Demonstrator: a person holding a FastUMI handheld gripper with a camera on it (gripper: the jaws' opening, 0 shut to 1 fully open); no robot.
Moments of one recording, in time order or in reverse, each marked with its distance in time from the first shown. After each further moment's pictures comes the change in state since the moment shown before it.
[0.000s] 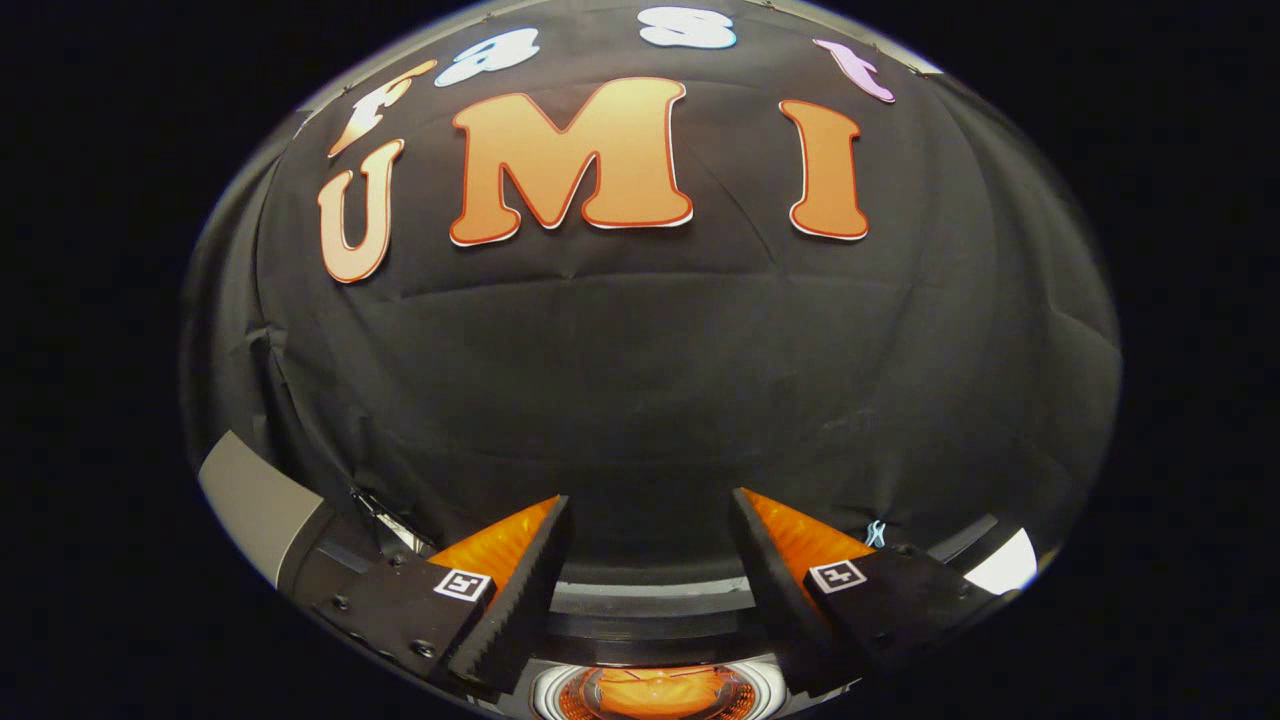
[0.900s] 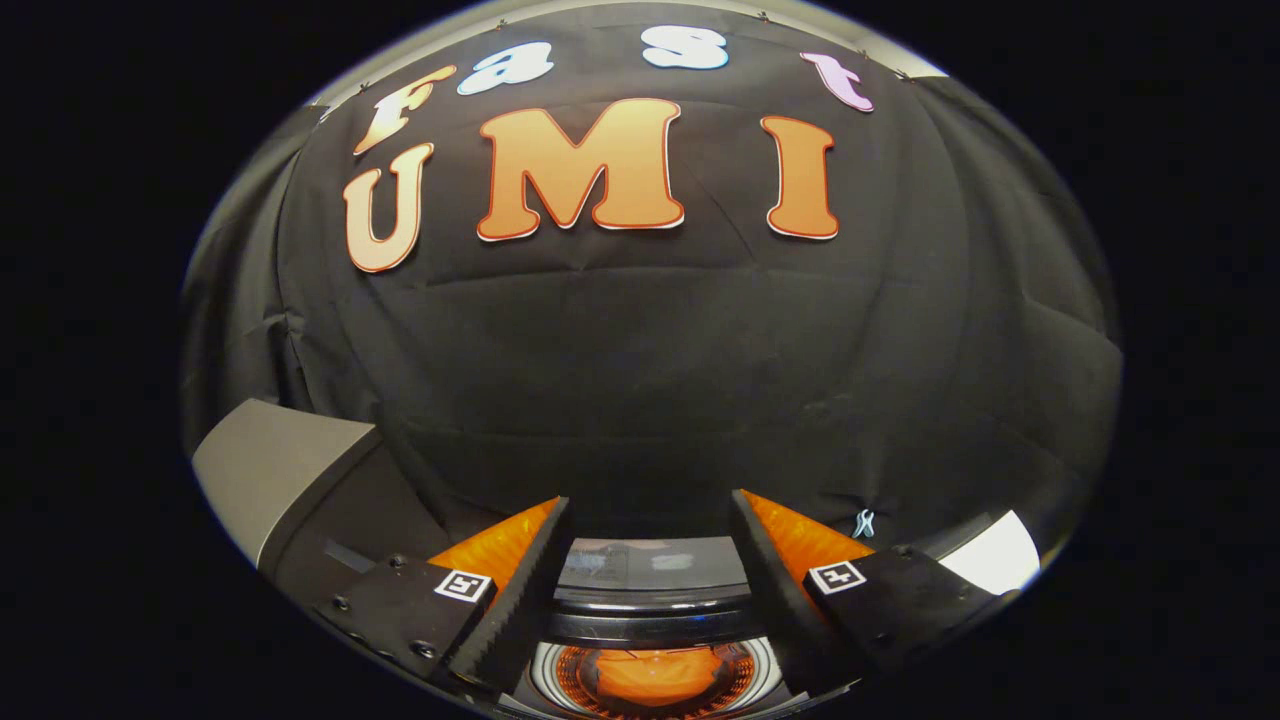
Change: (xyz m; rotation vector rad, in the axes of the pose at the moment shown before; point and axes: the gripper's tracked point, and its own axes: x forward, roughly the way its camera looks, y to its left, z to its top) arm -0.078 0.003 -0.053 -0.005 -0.012 -0.014
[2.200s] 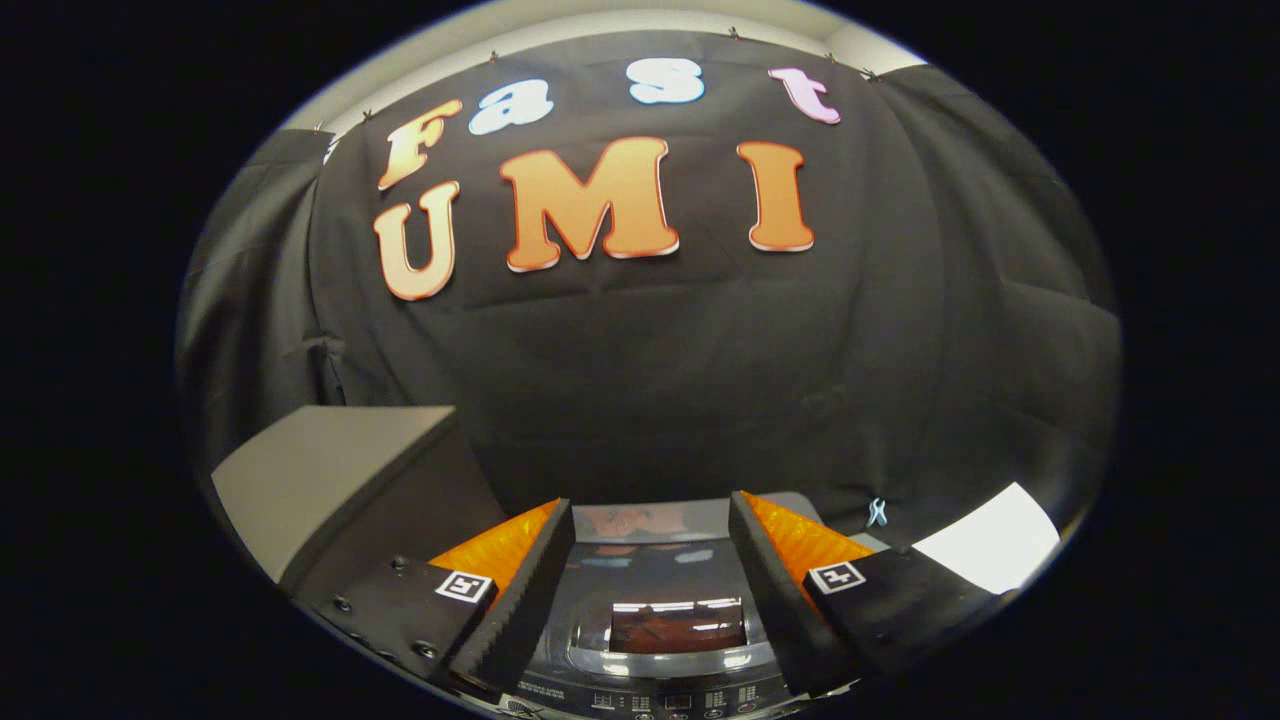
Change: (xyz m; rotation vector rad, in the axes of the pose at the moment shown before) arm -0.116 0.001 -0.001 0.050 -0.104 0.062
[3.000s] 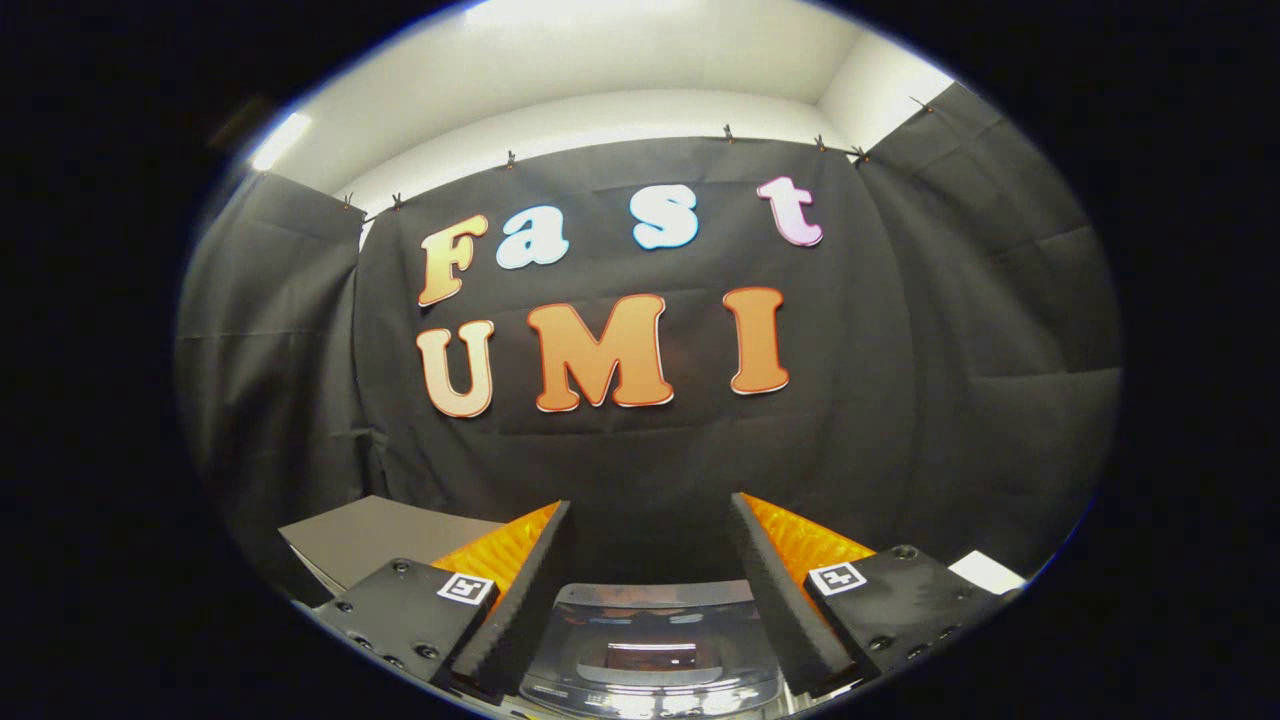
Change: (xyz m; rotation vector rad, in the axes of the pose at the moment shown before) arm -0.188 -0.035 0.131 -0.032 -0.281 0.026
